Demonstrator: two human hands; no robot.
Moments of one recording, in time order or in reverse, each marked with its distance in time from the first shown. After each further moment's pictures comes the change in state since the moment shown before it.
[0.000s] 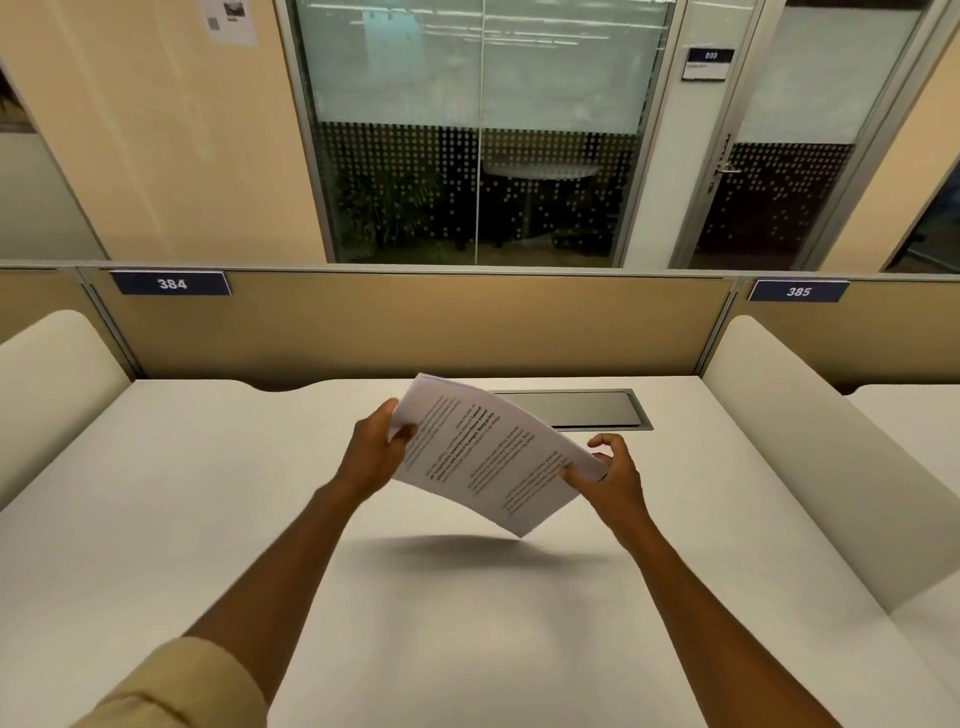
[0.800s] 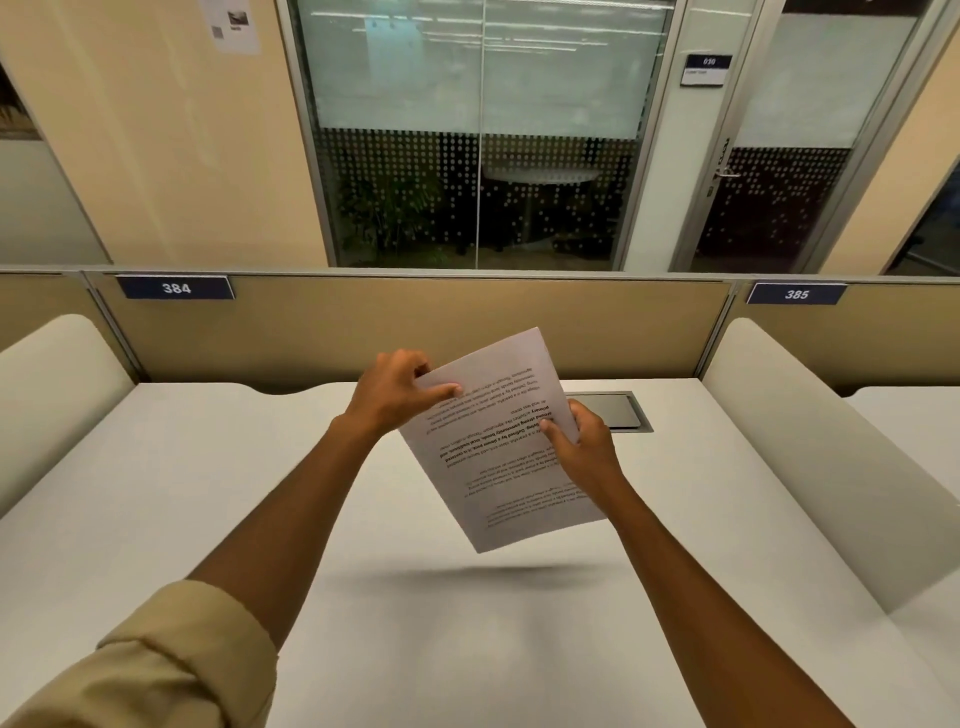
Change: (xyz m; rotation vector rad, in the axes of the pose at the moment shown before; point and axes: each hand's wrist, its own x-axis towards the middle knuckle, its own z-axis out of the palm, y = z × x) left_hand 0.042 0.073 -0.028 0.315 -0.070 0.087; right_hand 0.013 -0.064 0.020 -0.067 -0.074 -0.208
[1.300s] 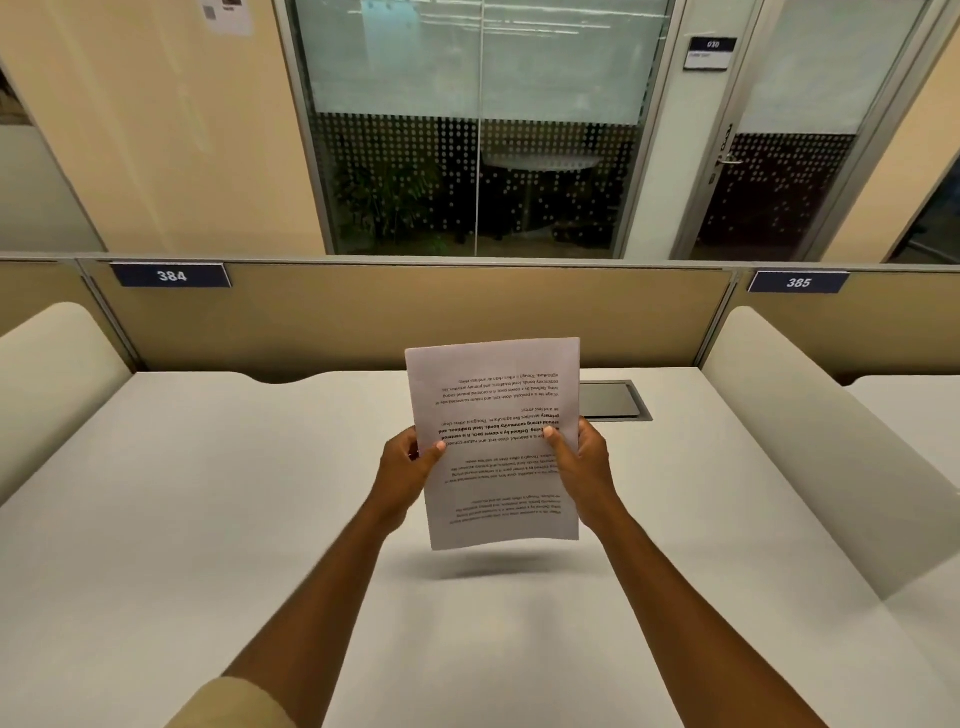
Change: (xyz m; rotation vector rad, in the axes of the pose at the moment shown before) left_hand -0.073 -0.037 0.095 -0.892 0.008 -0.266; right_hand -0.028 0.016 0.018 0.309 0.068 0.199
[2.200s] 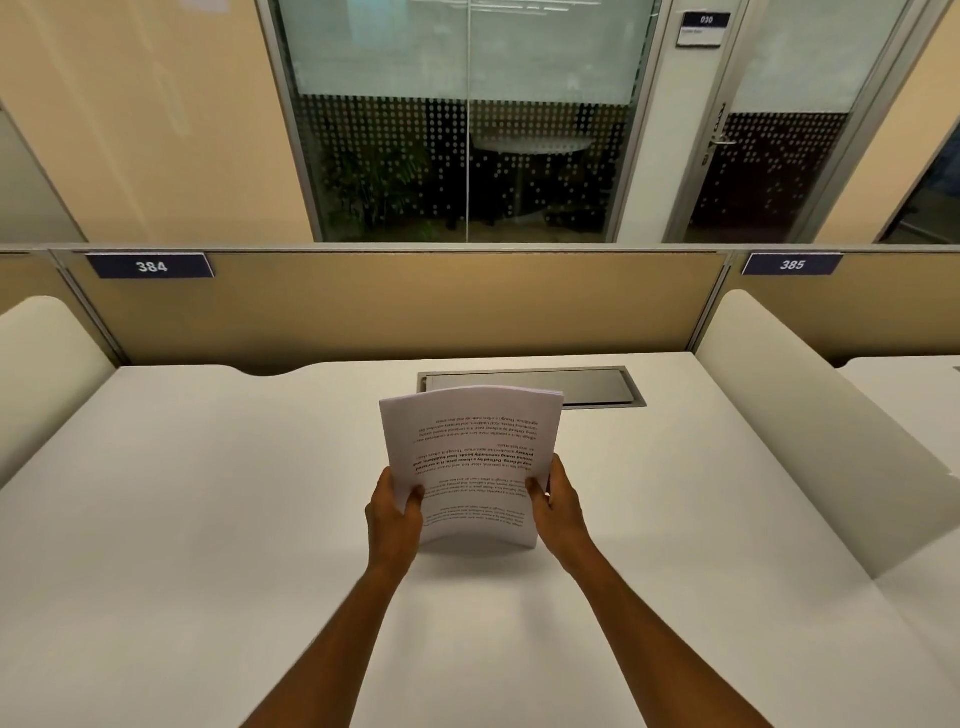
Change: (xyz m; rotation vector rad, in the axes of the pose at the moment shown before) left_hand -0.040 -0.063 0.014 0.179 0.321 0.045; right_hand -0.034 0.064 0.016 -0.227 -0.082 0.012
